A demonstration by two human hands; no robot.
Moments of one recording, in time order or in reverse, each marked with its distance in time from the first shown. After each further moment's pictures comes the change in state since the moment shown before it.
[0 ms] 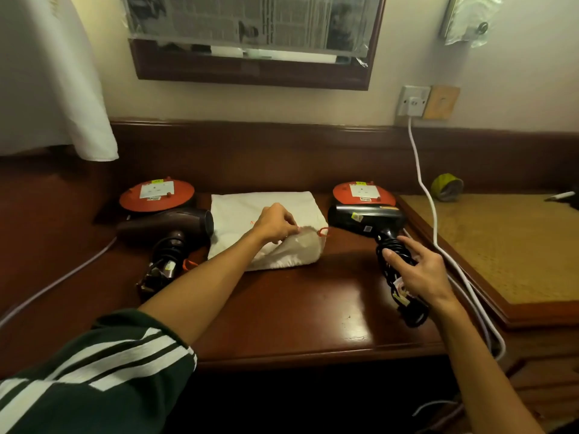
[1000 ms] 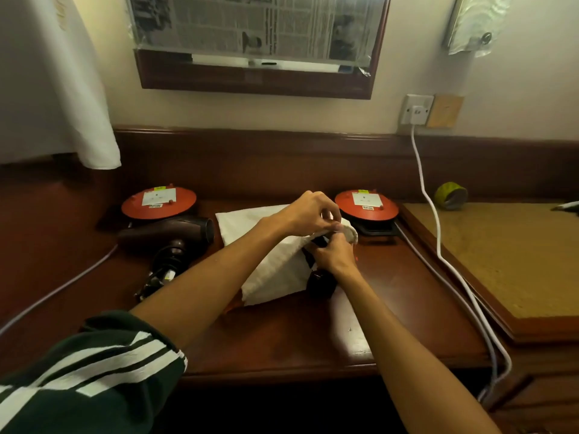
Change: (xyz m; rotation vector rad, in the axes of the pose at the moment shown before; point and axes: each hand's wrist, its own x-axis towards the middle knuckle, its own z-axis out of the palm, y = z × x) left_hand -0.008 0.077 -0.025 0.125 -0.063 0.557; right_hand 0.036 -0.052 0.137 -0.188 -0.204 0.046
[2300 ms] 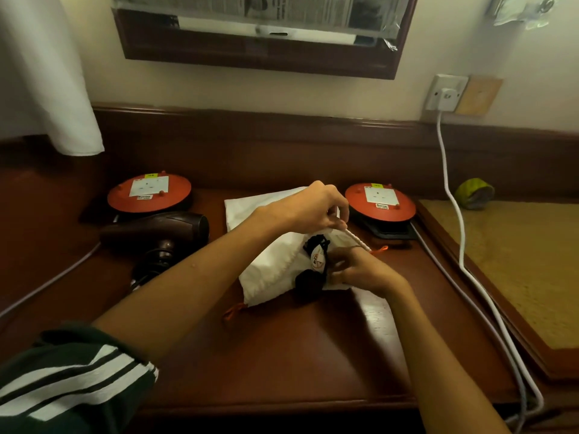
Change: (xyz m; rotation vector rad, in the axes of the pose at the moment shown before) left_hand 0.016 -0.009 -0.020 0.067 -0.137 -0.009; right_hand 0.038 0.034 -0.037 -0.129 -0.549 -0.016
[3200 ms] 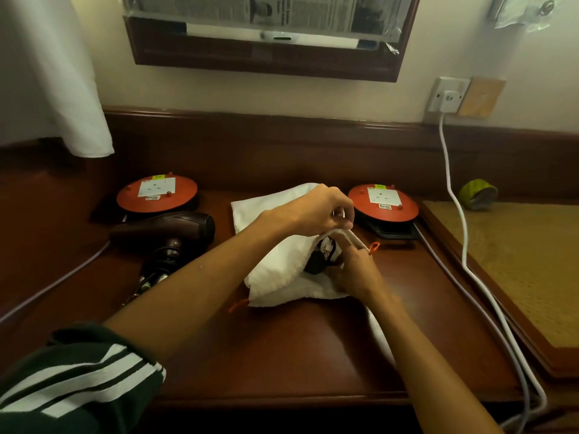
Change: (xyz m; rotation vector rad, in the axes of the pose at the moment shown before) left_hand -0.007 0.003 0.006 -0.014 0.064 0.055; right_hand 0.004 0.002 0.031 -0.295 0.408 -0.198
